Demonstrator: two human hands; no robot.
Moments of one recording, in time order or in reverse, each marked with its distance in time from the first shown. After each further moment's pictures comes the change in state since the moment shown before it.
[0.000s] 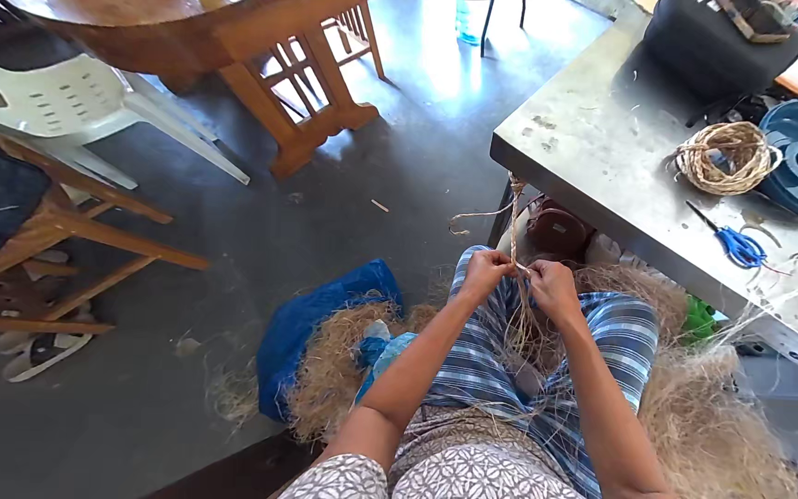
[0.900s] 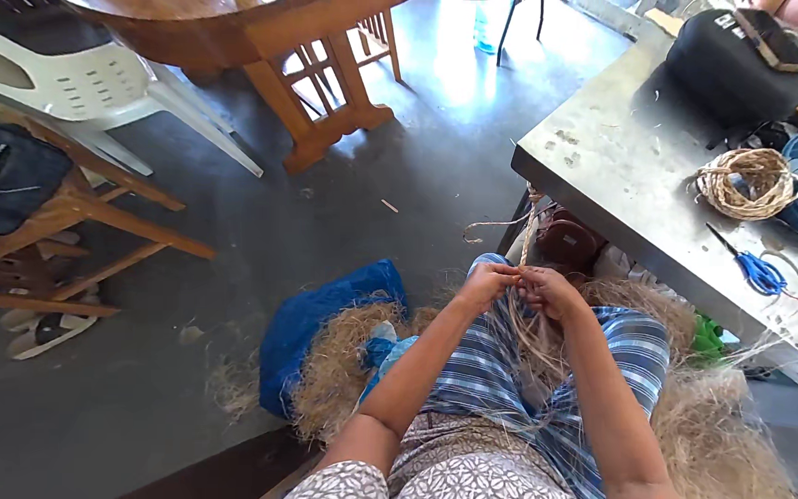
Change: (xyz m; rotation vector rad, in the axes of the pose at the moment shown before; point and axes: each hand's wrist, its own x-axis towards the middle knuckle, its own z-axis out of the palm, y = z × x) left_hand -0.014 0.016 -0.023 -0.338 -0.061 -0.259; right_hand 0.037 -0.004 0.020 0.833 -0.454 0.252
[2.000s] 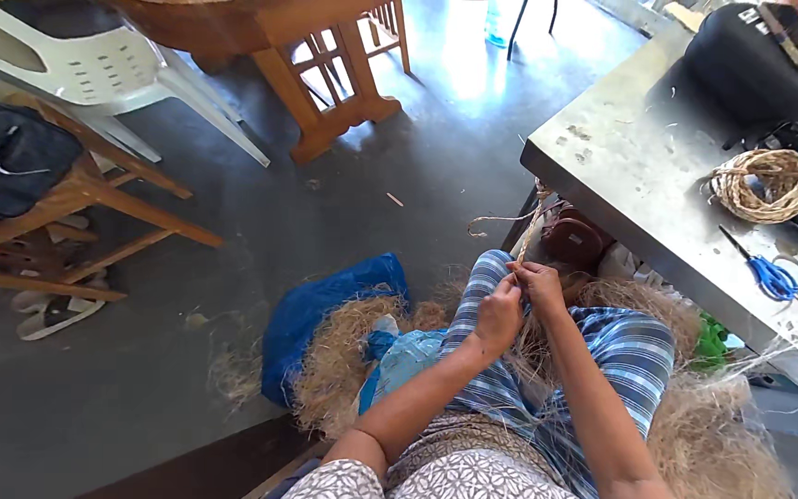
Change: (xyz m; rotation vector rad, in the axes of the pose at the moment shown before) left_hand -0.039 -0.051 0.031 1.026 0.278 0.498; right_hand 0.025 0.028 0.021 -0.084 0.317 -0.268
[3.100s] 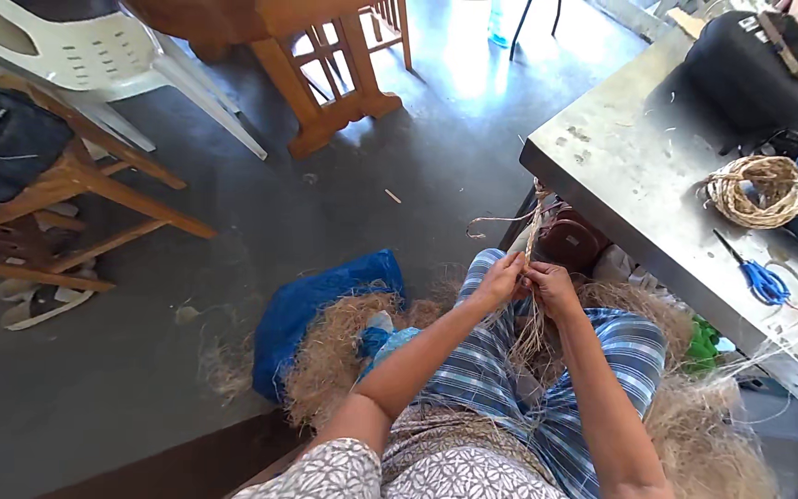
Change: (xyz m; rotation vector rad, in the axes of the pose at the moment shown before) left_hand 0.058 0.000 -0.023 -0.795 -0.262 -0.364; right_hand -0.004 -0.010 -0.027 0.103 -0.105 0.026
